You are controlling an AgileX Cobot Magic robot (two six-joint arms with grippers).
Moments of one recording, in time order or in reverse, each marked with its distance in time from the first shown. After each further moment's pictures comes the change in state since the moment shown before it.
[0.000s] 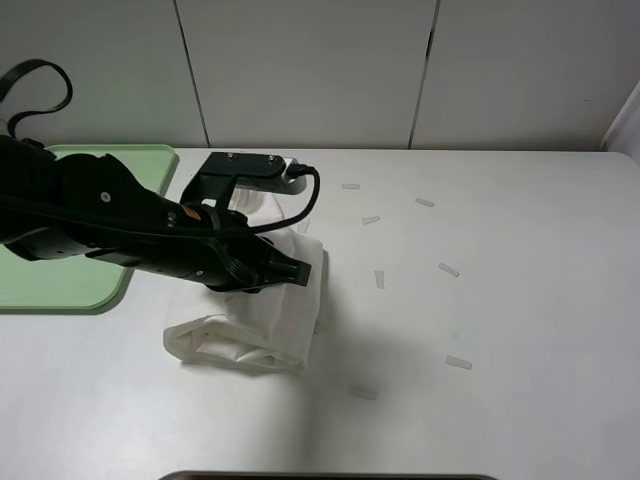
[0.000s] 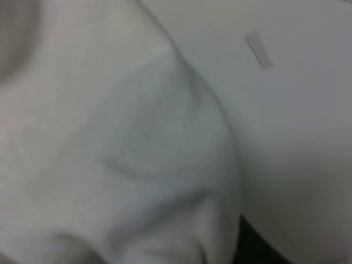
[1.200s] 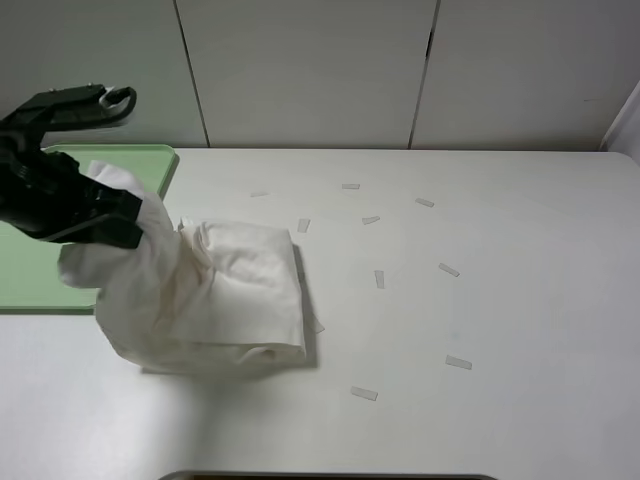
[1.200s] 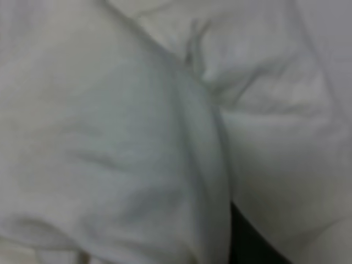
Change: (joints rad) left arm 0.512 -0.313 0.000 0.242 0.525 0.002; right arm 0.000 0.000 0.000 0.000 0.000 0.000
